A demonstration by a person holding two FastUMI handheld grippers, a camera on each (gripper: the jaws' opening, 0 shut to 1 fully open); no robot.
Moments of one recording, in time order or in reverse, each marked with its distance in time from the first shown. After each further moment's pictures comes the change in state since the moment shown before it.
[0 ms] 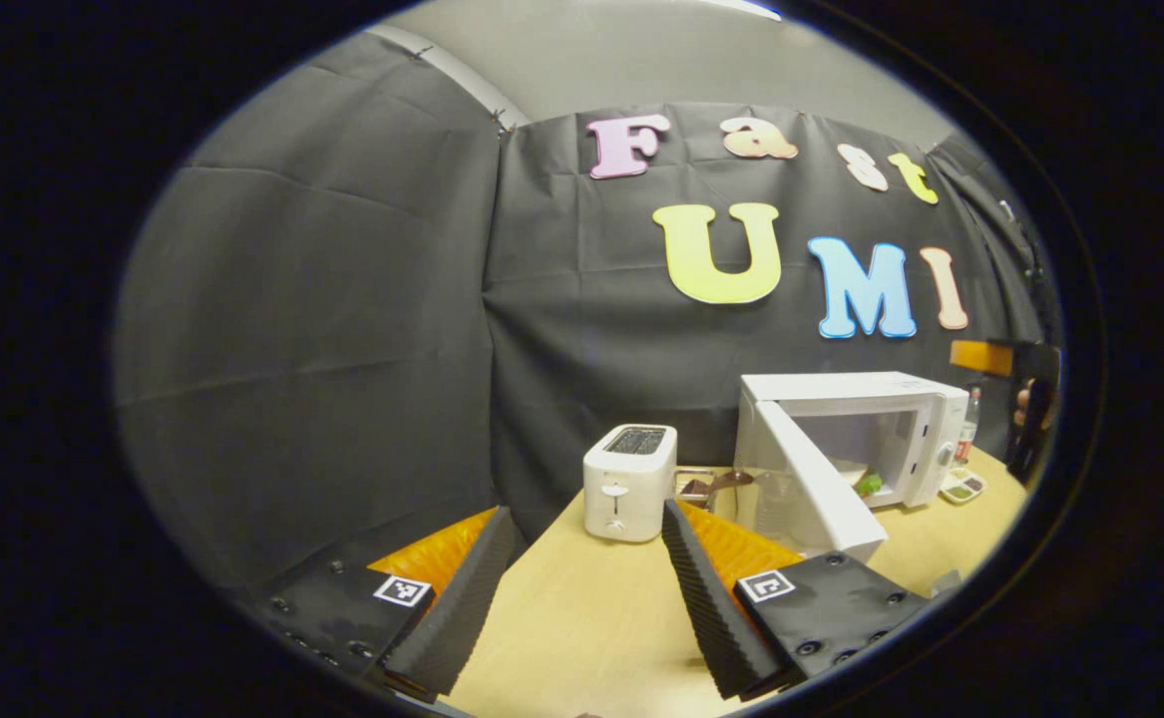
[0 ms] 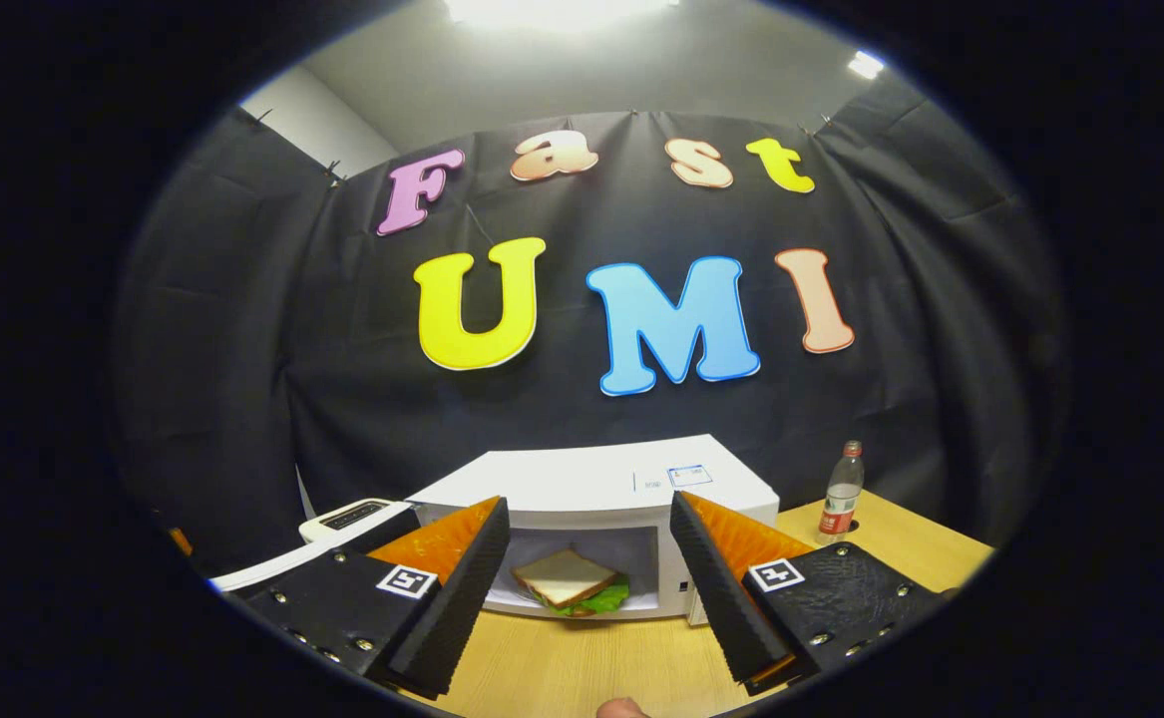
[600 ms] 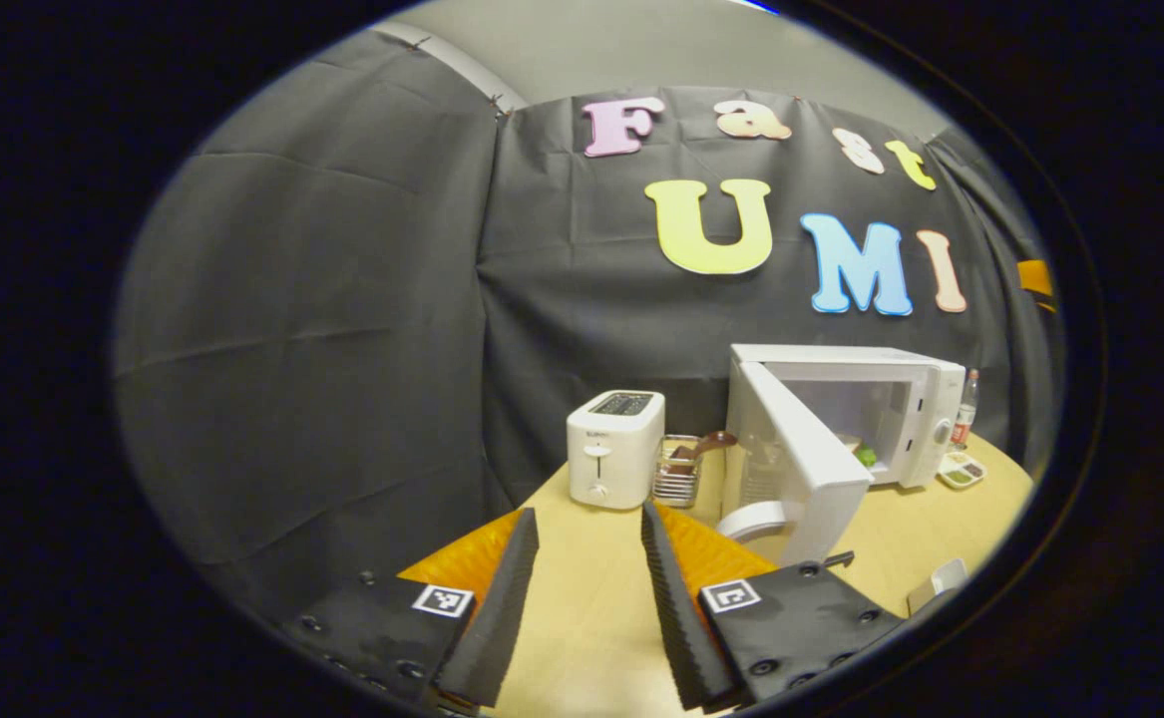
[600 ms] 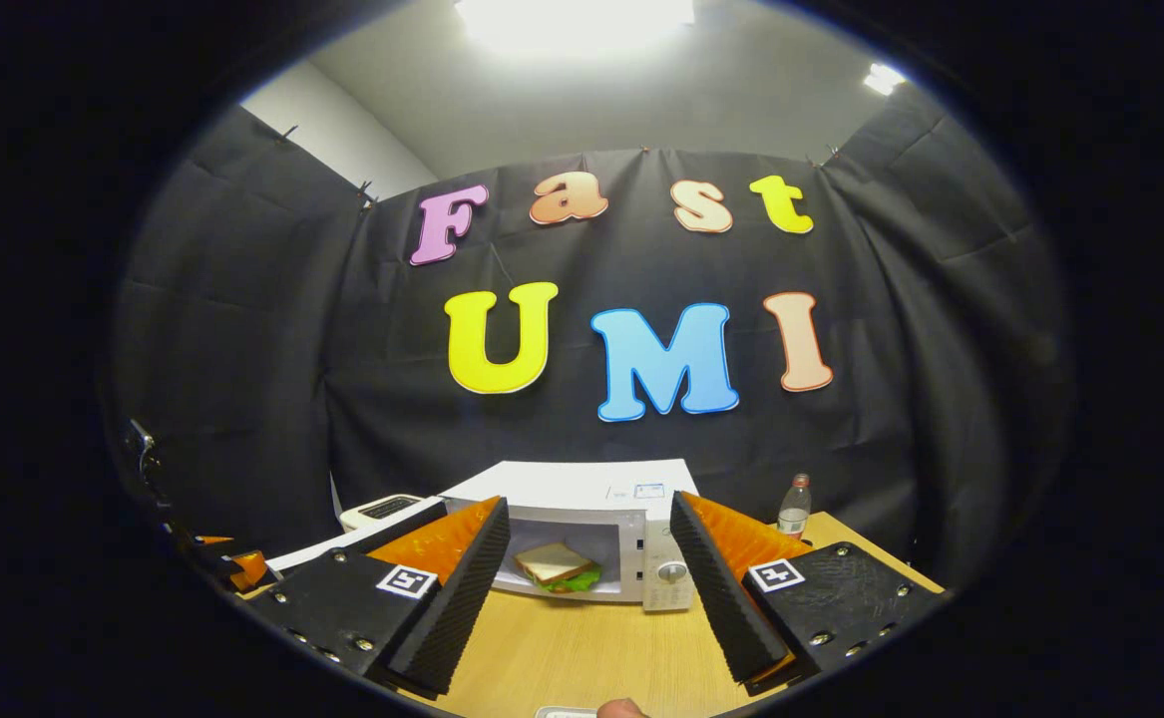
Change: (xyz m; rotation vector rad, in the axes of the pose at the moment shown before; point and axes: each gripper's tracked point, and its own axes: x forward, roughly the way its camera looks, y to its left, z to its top) left arm -0.009 -0.040 -0.051 -0.010 0.060 -0.025; right arm -0.115 -0.042 0.046 -0.036 -0.018 0.033
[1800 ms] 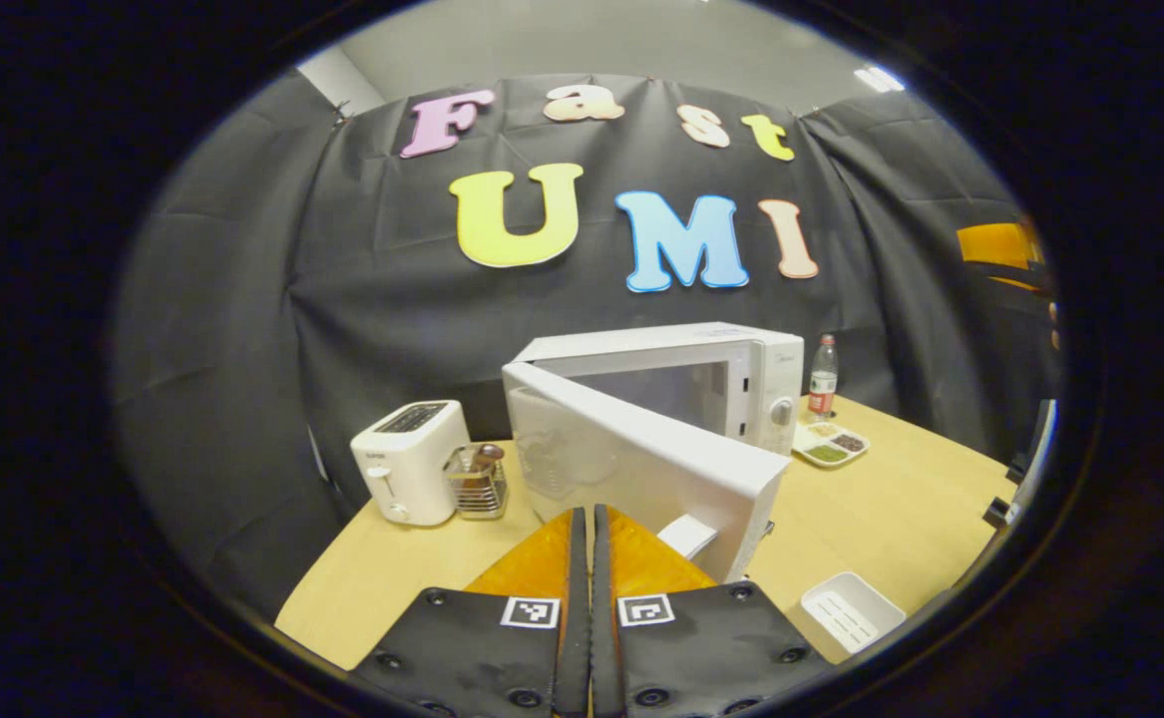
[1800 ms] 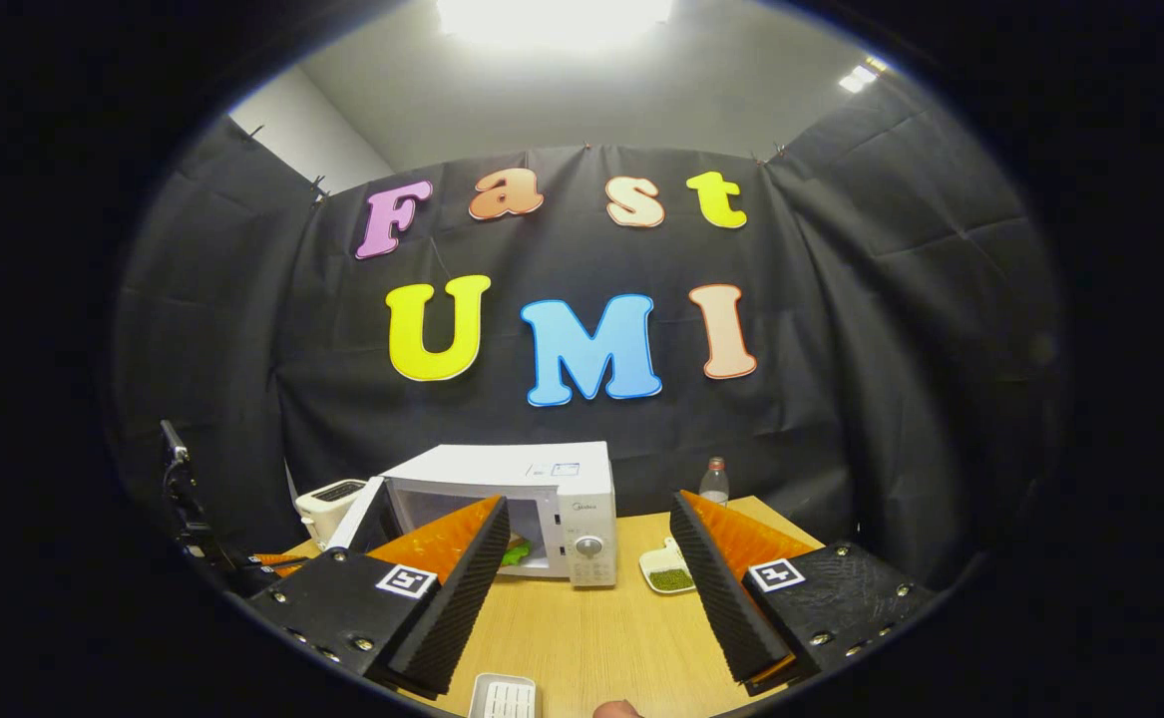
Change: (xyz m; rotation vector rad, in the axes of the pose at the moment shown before) left arm -0.006 -0.218 0.019 0.145 0.022 -0.433; right arm -0.052 -0.078 0.003 0.012 0.049 -0.152
